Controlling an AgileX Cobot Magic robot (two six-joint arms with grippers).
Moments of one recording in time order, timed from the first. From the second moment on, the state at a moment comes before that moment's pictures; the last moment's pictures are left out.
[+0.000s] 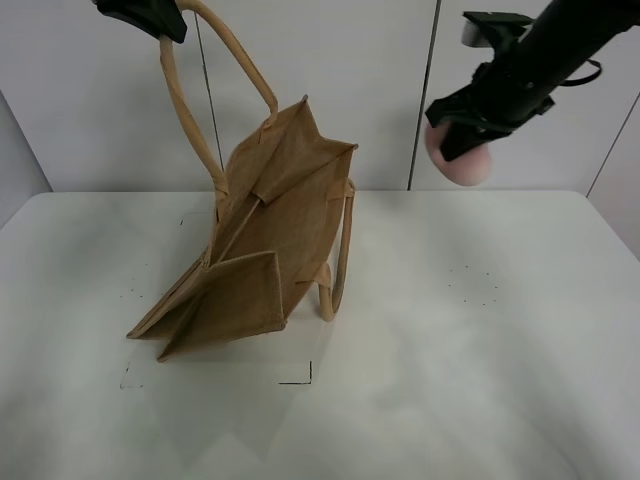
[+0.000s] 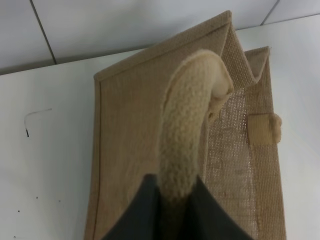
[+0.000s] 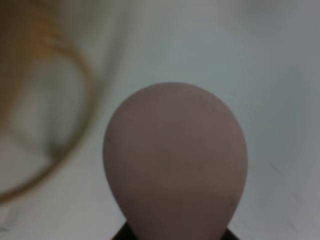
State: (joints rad) left arm -0.30 1.82 -2.16 -0.06 1.17 -0.08; right arm 0.23 1.80 -1.69 0.32 1.04 -0.30
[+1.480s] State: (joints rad) left arm -0.30 1.82 -2.16 -0.06 1.17 -0.08; right arm 0.56 2.29 -1.73 1.08 0.50 -1.12
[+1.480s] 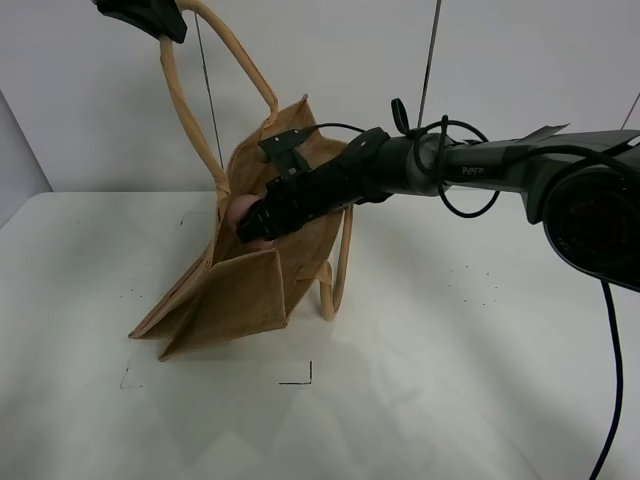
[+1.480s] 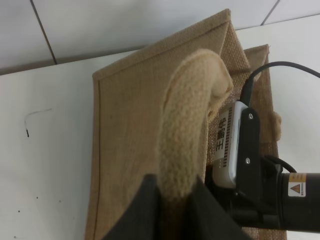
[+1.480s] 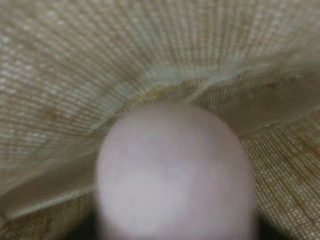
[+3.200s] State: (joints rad) left arm -0.30 1.82 -2.16 -0.06 1.17 -0.08; right arm 0.16 2.03 -1.75 0.18 1.15 -0.16
